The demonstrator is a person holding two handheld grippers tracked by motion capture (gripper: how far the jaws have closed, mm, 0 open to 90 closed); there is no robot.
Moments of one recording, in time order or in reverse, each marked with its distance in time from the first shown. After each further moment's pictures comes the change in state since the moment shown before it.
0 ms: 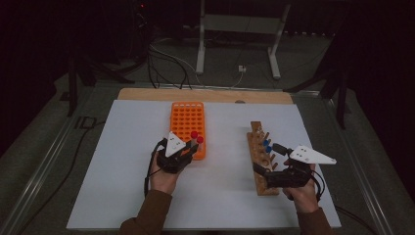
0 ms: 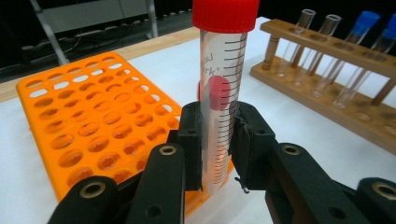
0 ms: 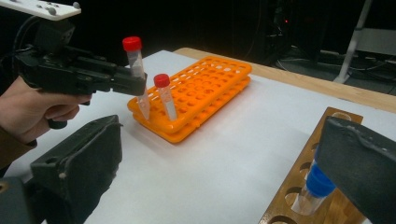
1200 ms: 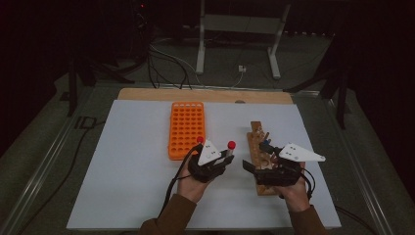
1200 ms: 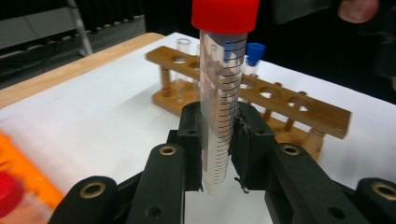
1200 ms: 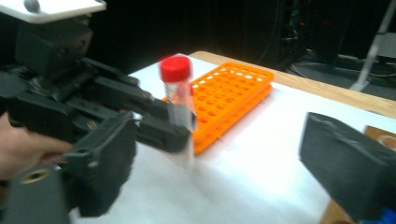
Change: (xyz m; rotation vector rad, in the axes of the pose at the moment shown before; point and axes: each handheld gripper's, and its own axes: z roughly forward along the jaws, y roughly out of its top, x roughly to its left) left arm -0.074 0.032 0.014 -0.023 -0.217 0.079; right arm 0.017 0.009 0.015 -0.002 0.042 -0.016
